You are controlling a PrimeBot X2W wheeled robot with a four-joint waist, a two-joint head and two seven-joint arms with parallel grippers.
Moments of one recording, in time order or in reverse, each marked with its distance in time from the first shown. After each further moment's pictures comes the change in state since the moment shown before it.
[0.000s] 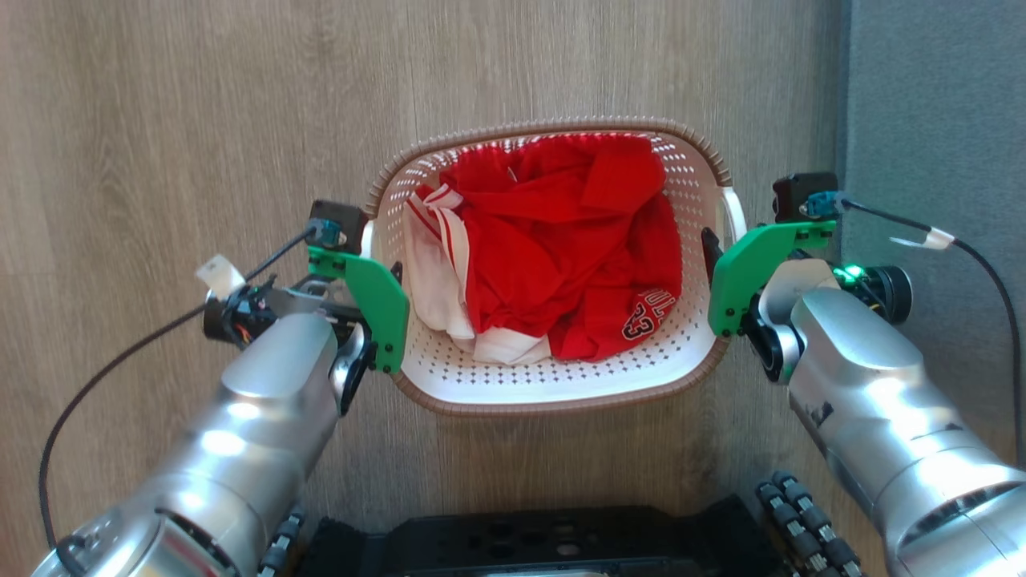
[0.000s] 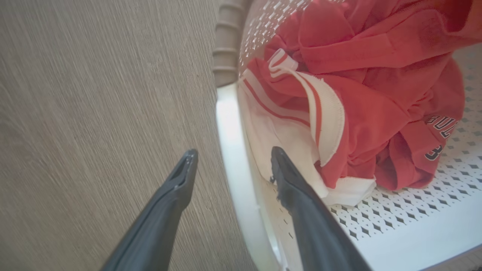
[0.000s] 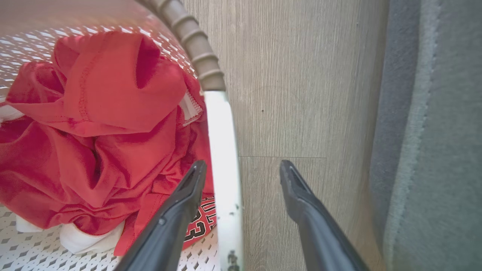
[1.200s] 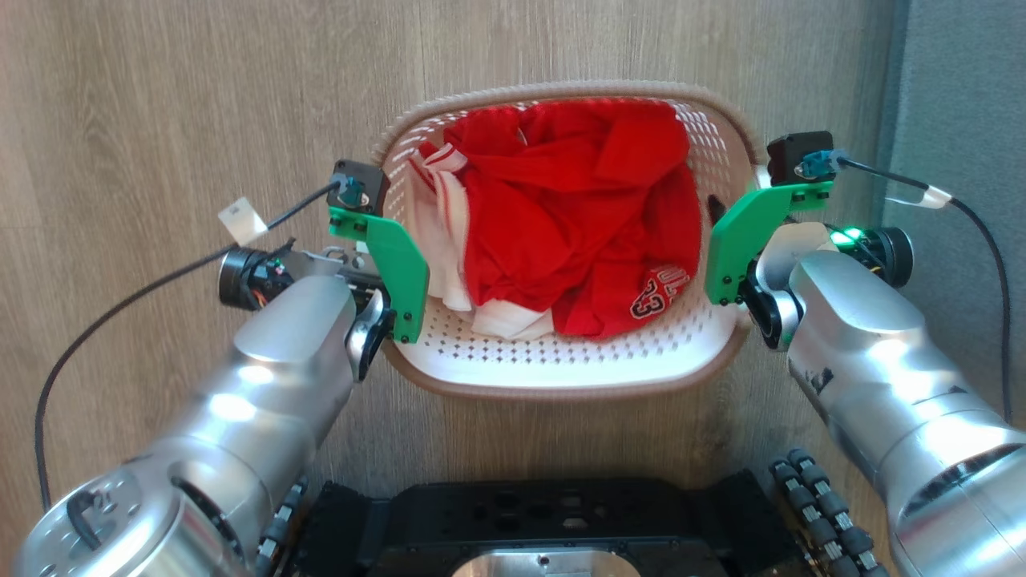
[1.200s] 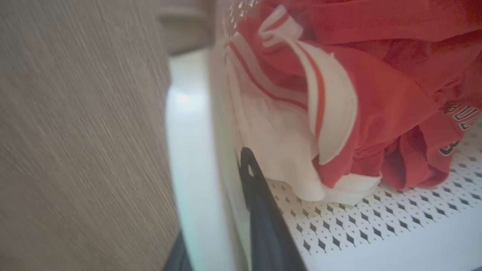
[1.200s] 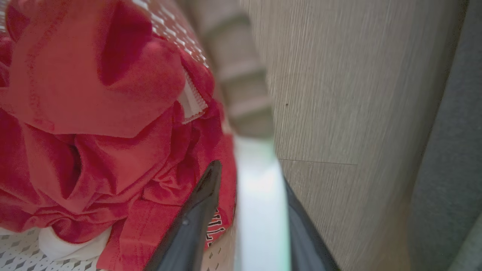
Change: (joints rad) left arm -0.092 0.000 -0.177 -0.025 -0.161 0.044 0.103; right arm -0.099 -0.002 0.137 0.046 0.105 0.000 0.018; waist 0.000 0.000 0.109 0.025
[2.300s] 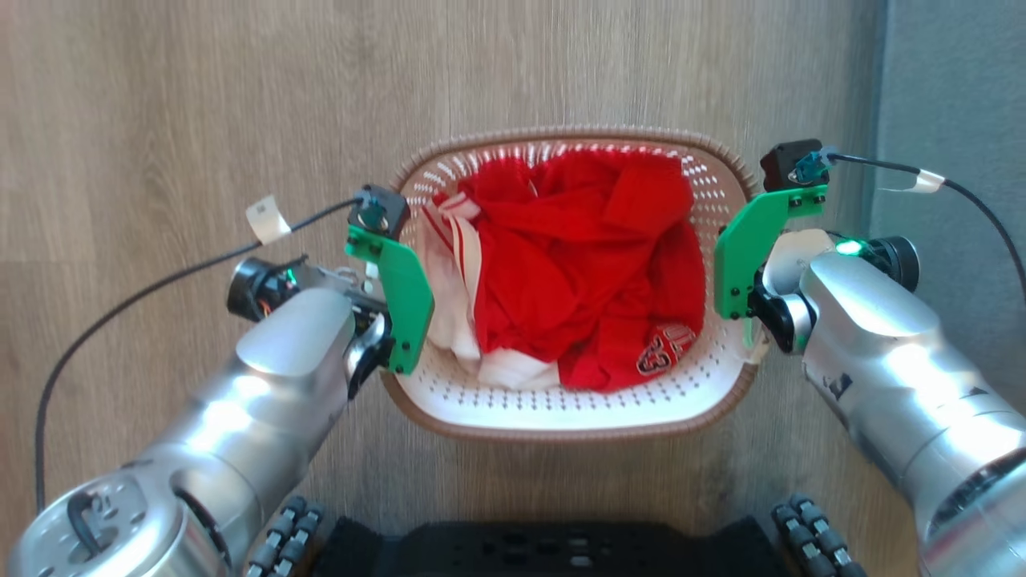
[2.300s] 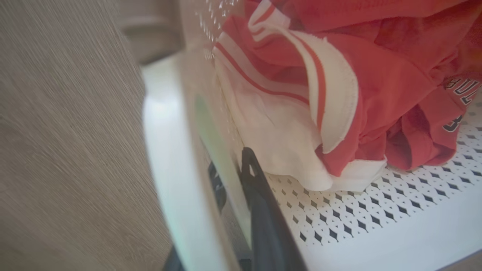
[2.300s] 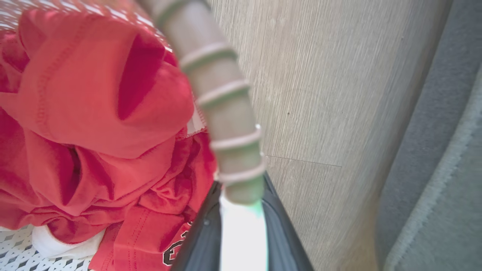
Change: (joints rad) left arm 0.003 0.019 -0.120 -0.030 -0.029 -0.129 0.123; right arm 0.009 -0.066 0.190 -0.086 0.143 0.002 0.187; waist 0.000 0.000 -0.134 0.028
